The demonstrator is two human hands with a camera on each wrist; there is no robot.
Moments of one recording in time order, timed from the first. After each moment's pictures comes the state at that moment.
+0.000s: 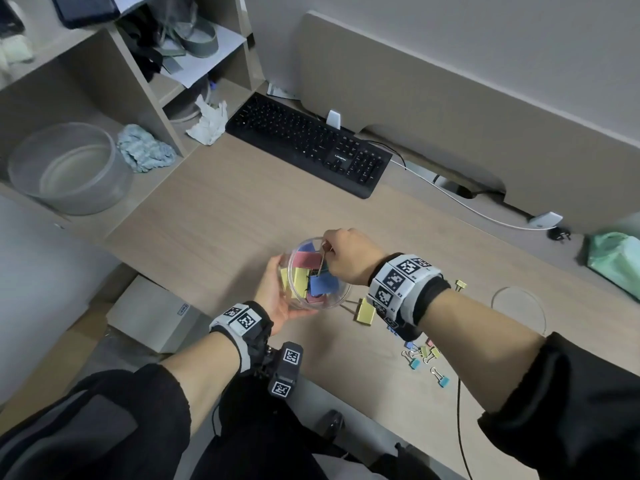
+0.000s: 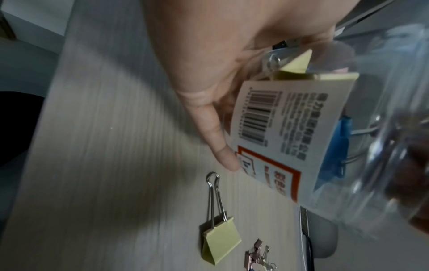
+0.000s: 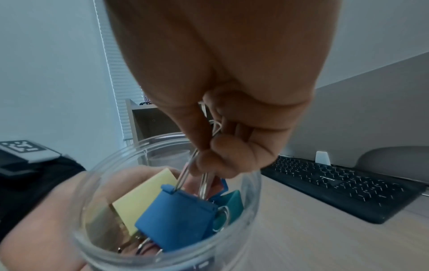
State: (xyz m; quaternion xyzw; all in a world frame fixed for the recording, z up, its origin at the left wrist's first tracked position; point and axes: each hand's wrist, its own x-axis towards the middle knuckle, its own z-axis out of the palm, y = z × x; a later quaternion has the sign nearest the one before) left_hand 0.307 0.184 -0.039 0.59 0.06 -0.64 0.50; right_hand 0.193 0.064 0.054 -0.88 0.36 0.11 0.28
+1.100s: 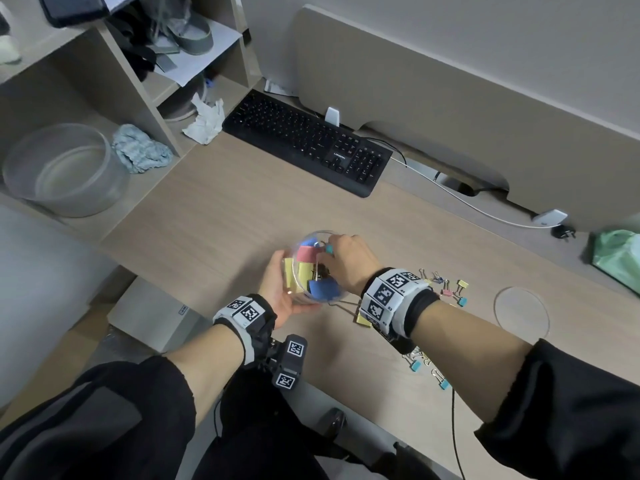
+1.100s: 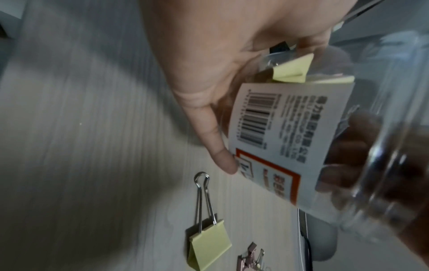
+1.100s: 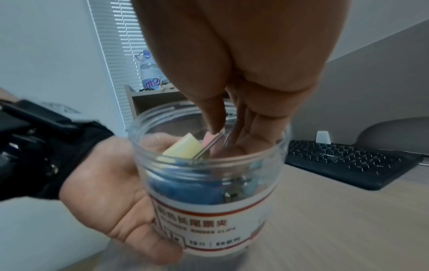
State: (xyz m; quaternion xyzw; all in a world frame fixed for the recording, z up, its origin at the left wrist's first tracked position) left_hand 0.307 0.166 -0.040 0.59 0.06 -0.64 0.49; right_hand 0.196 0.065 0.022 -0.84 0.44 0.07 0.32
